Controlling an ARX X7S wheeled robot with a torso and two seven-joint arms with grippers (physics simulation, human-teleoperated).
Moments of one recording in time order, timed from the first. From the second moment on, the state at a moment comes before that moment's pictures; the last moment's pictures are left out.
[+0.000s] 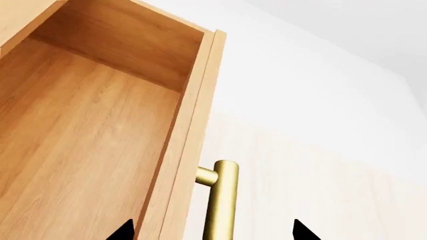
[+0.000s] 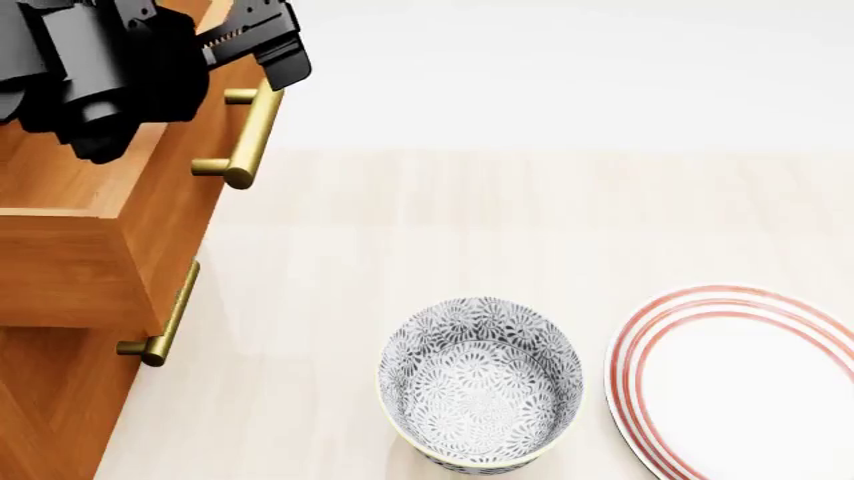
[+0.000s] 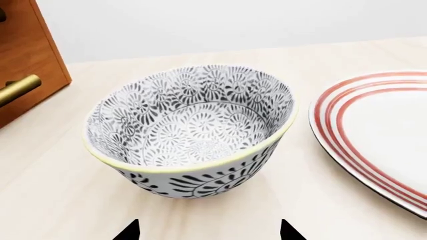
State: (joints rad) left arm -1.74 -0.01 0.25 -1.31 -0.92 -0.84 -0.51; right arm 0.11 0.32 -0.48 0.12 0.48 -0.04 0.29
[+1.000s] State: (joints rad) left arm -1.79 -0.01 1.53 -1.24 -2.24 -0.59 -0.47; right arm 0.11 0.34 -0.49 0.11 0.48 -0.06 0.29
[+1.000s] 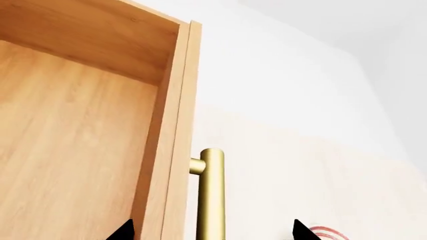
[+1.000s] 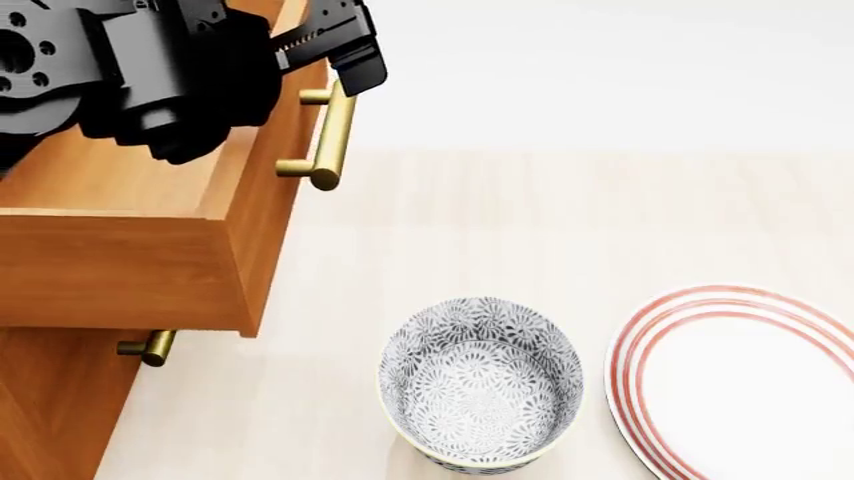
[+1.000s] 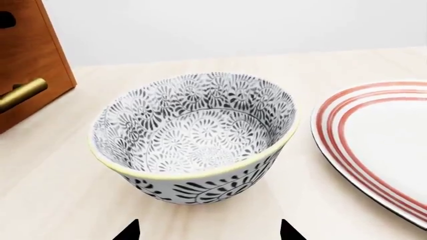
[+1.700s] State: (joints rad) left arm -1.81 -0.01 1.66 -1.11 -2.44 -0.49 -0.47; right arm 0.11 0.34 -0.49 0.12 0.48 -0.07 0.29
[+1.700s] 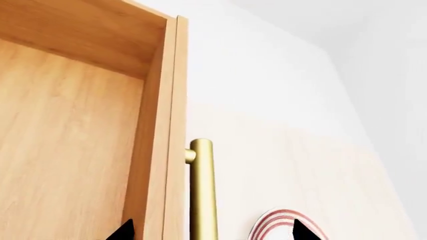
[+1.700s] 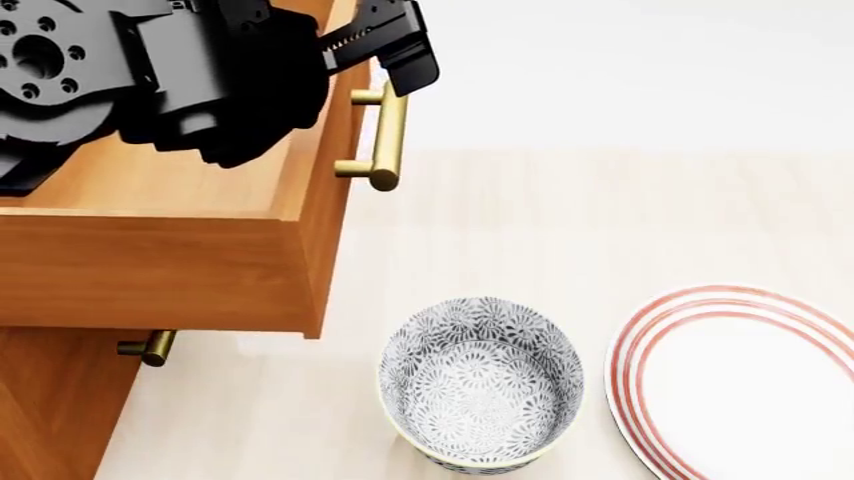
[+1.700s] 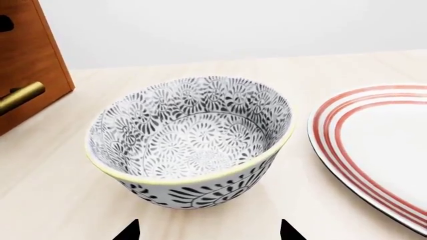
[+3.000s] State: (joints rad) left arm -1.93 -0.24 1.62 -0.33 -2.06 -0.14 -0.66; right arm 0.11 0.34 -0.51 0.12 0.49 -0.06 0.28
